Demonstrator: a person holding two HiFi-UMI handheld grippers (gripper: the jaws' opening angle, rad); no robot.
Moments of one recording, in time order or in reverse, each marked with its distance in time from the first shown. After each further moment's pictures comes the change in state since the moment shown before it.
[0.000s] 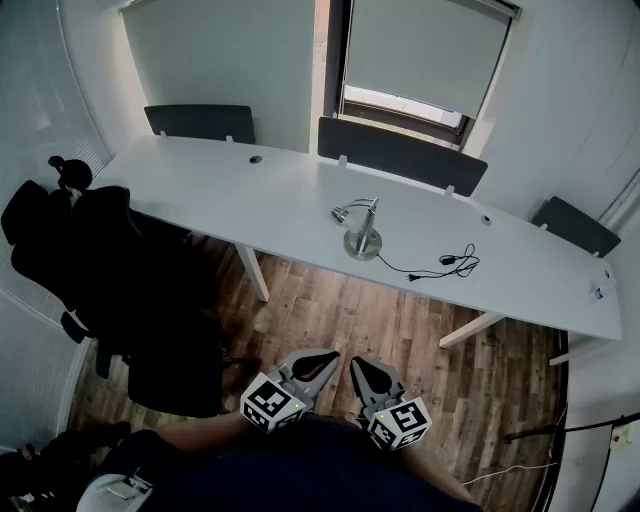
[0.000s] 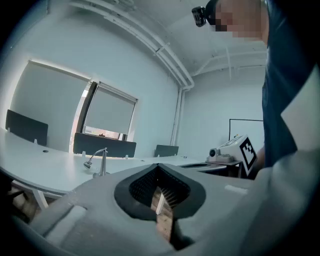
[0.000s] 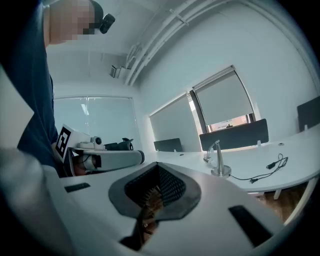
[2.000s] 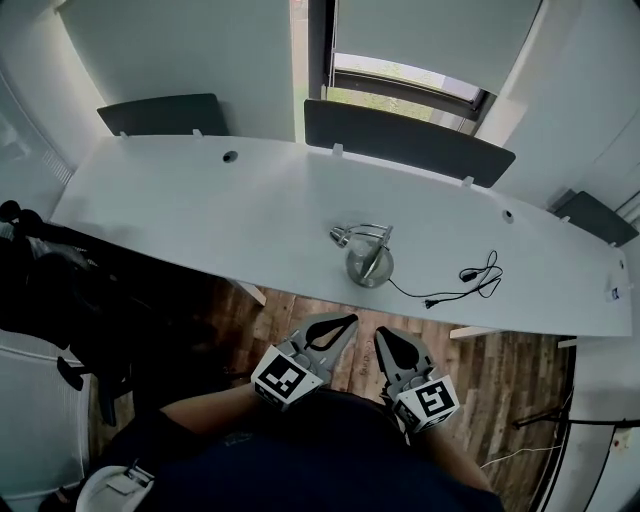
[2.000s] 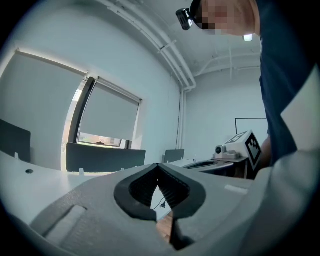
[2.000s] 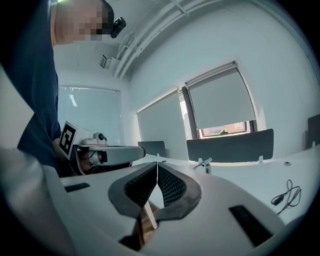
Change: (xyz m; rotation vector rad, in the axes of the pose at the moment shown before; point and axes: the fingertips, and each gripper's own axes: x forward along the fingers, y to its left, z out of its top) left arm 0.155 0.229 0.063 0.032 -0.062 -0.052; right arm 0.190 -0.175 0.074 -0.074 0.008 -0.106
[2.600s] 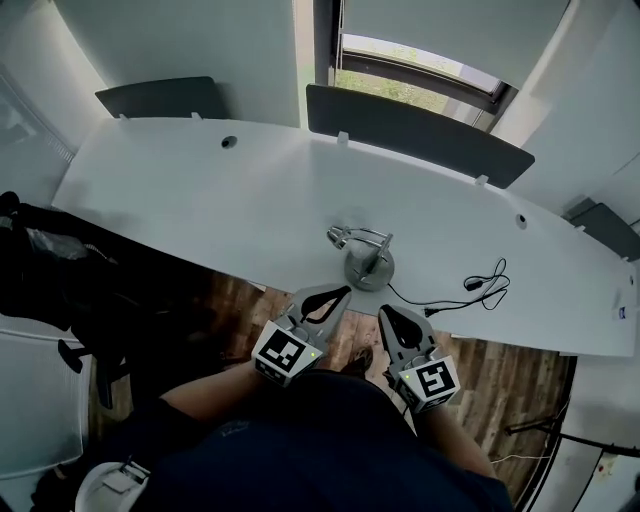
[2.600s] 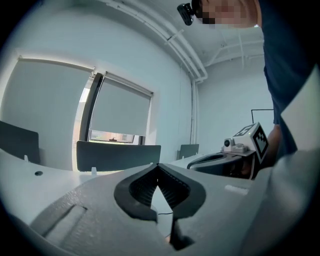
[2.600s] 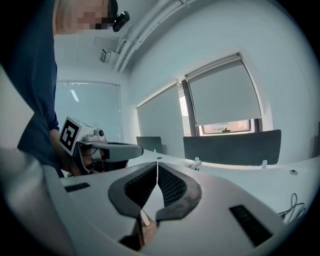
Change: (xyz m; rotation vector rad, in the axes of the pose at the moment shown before) left arm 0.067 0.075 -0.020 0.035 0.082 0.135; right arm 0.050 -0.084 -0.005 -0.019 0.068 0.023
